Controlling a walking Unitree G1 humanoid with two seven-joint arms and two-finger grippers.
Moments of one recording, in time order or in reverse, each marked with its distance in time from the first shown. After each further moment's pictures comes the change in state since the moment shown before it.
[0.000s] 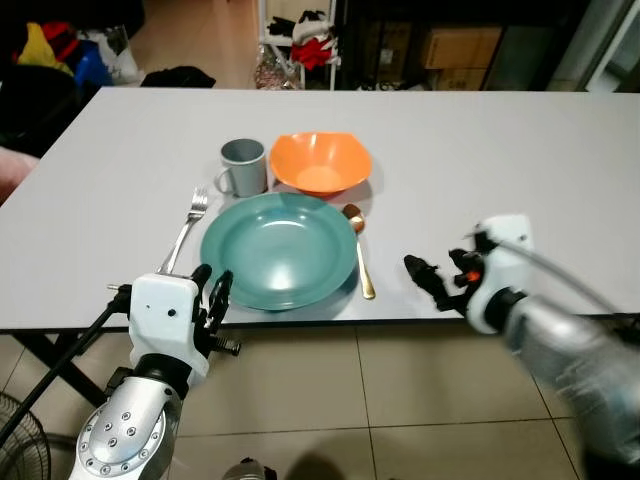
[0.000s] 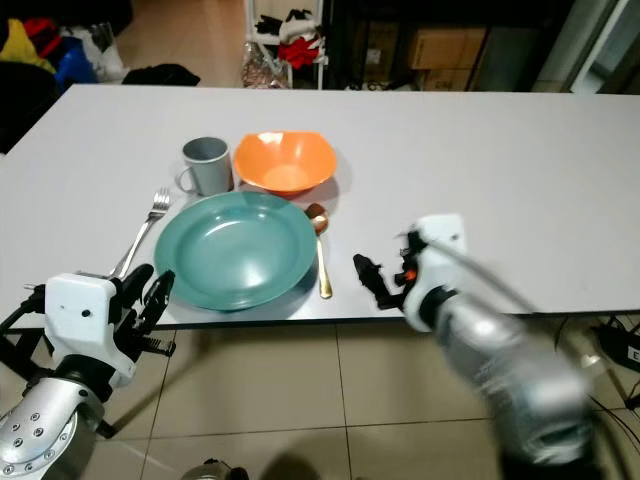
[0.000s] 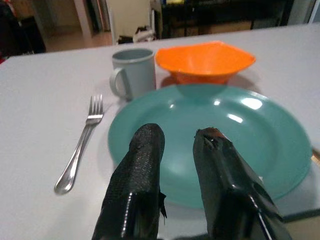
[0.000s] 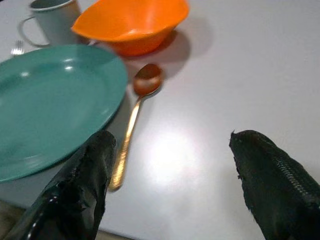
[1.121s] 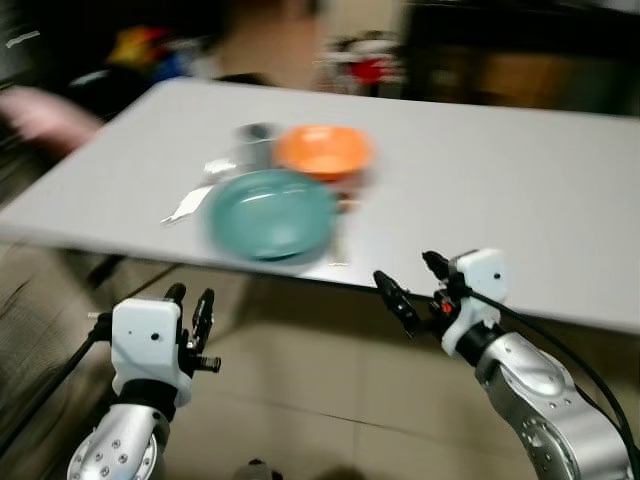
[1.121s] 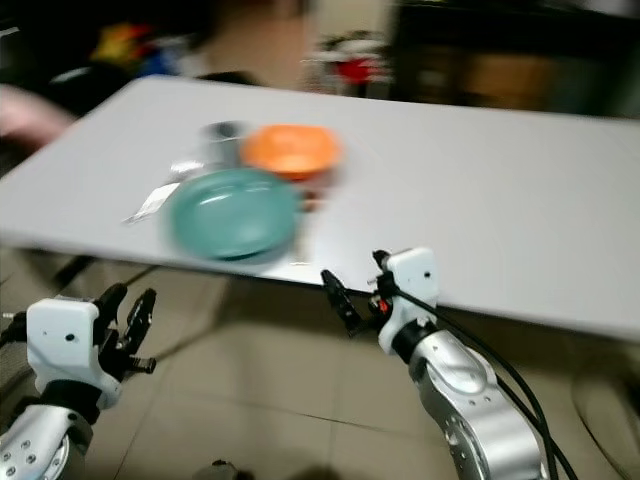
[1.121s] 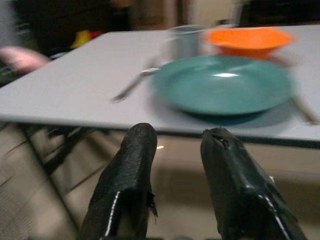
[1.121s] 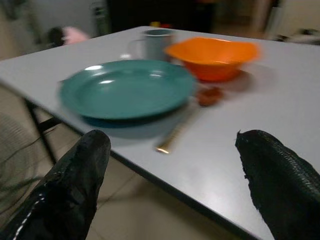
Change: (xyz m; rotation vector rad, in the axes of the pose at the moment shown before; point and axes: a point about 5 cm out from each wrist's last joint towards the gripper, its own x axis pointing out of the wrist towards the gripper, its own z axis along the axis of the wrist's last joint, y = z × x) left arm -0.016 0.008 -0.019 0.008 0.051 0.107; right arm -0.004 0.021 -0.023 -0.082 -0.203 0.149
